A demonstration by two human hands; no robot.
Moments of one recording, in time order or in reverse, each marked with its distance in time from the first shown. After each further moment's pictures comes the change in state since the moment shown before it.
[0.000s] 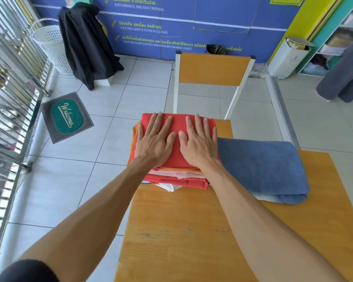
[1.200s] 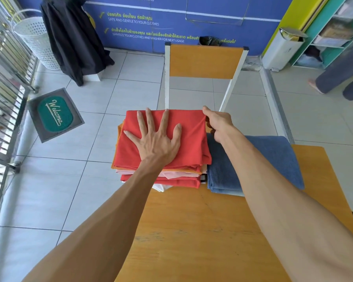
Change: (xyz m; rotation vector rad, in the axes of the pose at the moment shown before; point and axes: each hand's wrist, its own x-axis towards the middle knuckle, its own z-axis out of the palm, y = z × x) left_hand 0.013 0.050 0.028 -0.061 0.114 -0.294; right_hand 0.065 0.072 -0.037 1.185 -0.009 0.723
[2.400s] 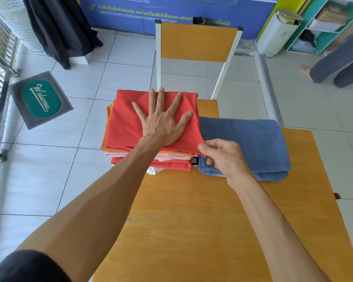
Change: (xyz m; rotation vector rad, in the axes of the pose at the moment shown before) left_hand 0.001 0.025 0.000 0.096 -0.104 0.248; right_hand -0.120 0.082 -0.072 -0.235 -0.184 -0.192
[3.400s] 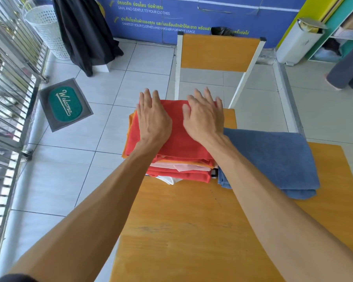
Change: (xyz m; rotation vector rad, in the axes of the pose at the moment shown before) left_hand 0.012 -0.050 -0.037 -0.321 0.255 -0.214; right_hand 0.097 -0.081 0.094 -1.021 0.270 -0.609
